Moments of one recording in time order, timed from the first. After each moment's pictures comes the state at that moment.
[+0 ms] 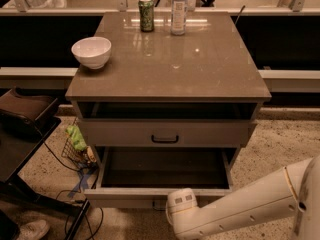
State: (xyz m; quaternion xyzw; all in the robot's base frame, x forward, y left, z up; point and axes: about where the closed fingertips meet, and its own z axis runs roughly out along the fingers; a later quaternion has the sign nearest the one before) arm 0.440 -0.059 0.380 -0.70 0.69 -0.11 0.15
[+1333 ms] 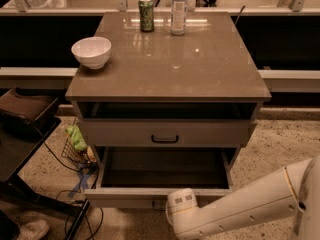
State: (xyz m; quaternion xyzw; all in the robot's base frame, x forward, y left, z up) arm 0.440 -0.059 0.380 -0.70 0.69 -0.11 0.15
